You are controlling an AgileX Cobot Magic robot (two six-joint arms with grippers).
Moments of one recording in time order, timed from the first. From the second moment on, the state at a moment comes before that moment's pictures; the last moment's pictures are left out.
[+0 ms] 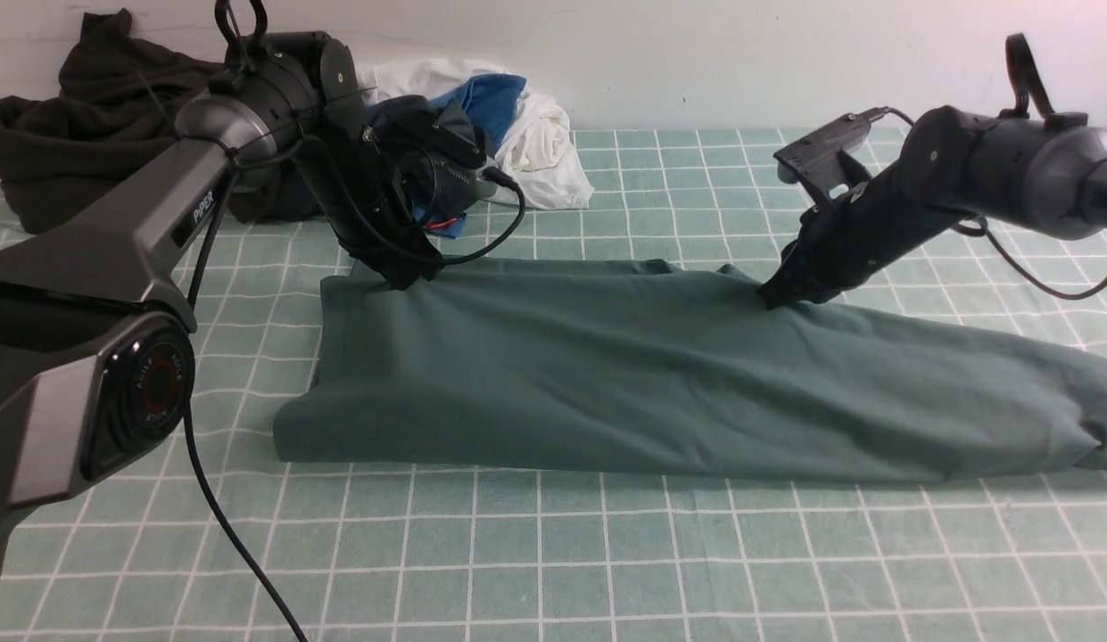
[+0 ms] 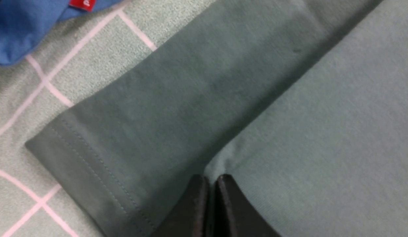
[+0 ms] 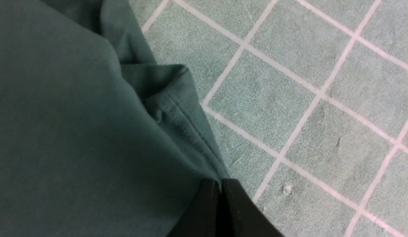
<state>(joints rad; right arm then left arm) 0.15 2.22 -1.72 0.27 0.71 -0.57 -0.17 2.51 -2.38 -0.13 1.19 0.58</state>
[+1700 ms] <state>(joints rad) 0.07 1.94 -1.77 0.05 1.23 -0.28 -0.34 2.34 -2.14 -0.11 1.23 0.40</state>
